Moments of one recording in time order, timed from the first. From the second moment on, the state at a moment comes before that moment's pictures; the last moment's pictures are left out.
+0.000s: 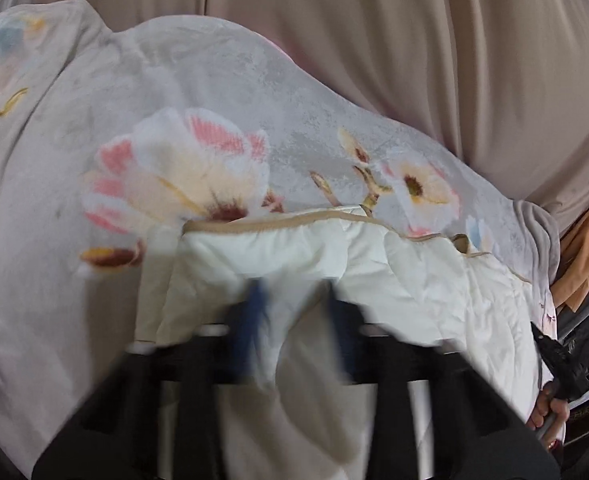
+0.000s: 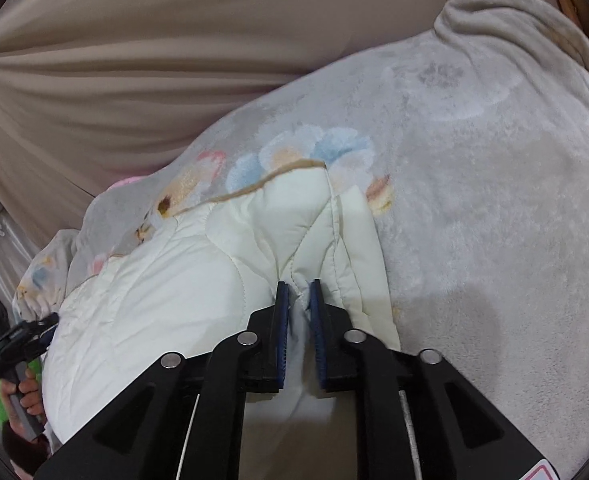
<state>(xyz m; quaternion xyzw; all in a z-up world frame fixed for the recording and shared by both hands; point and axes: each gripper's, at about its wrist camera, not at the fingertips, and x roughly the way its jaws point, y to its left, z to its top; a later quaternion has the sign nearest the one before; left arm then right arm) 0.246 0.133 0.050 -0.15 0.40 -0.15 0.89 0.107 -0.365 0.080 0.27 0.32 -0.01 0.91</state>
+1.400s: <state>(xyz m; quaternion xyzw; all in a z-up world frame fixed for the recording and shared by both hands) 0.117 0.204 -0.001 -0.29 0.39 -0.06 0.87 0.145 -0.132 0.066 0.03 0.38 0.09 0.92</state>
